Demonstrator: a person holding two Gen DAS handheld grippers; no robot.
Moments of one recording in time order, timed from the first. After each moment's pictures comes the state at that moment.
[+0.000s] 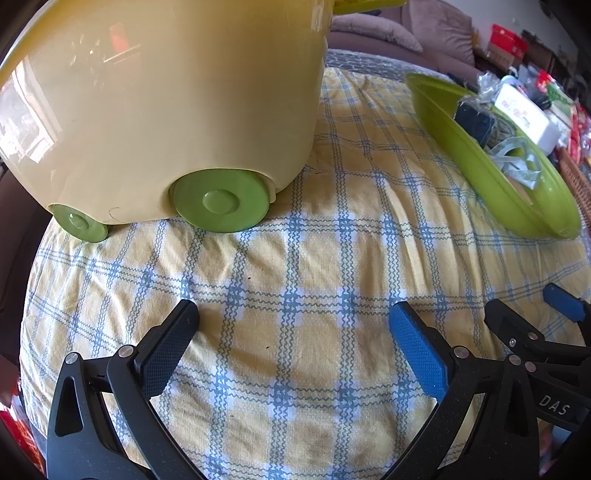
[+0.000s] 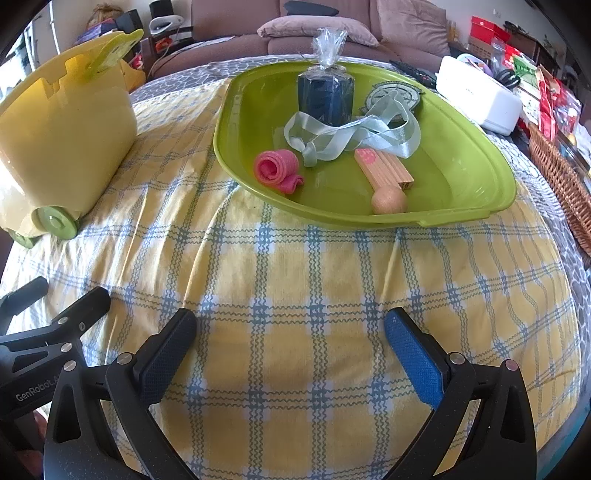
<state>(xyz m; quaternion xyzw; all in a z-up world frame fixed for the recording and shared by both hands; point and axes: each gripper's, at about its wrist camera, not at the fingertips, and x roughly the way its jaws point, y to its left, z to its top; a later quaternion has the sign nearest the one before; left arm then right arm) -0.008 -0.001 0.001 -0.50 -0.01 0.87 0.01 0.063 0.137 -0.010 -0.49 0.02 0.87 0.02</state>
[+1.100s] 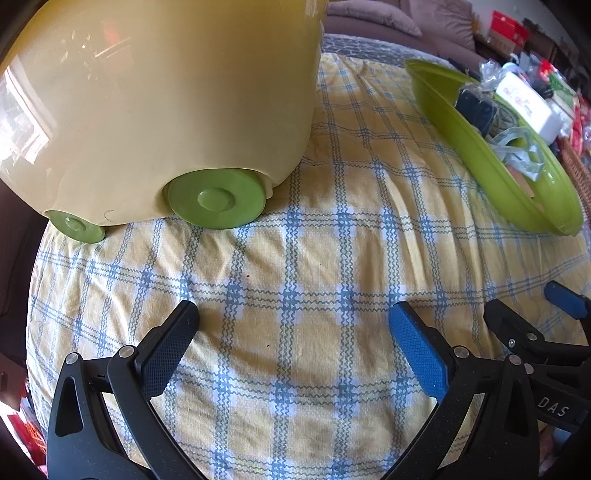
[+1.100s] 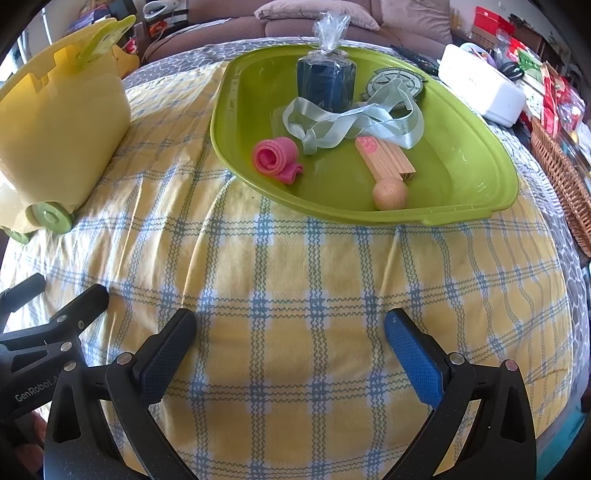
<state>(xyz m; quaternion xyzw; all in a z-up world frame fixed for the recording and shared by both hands) -0.015 -0.001 0.003 -0.53 0.00 0.85 0.01 0.059 0.135 -0.007 -0.52 0.01 0.85 0.03</state>
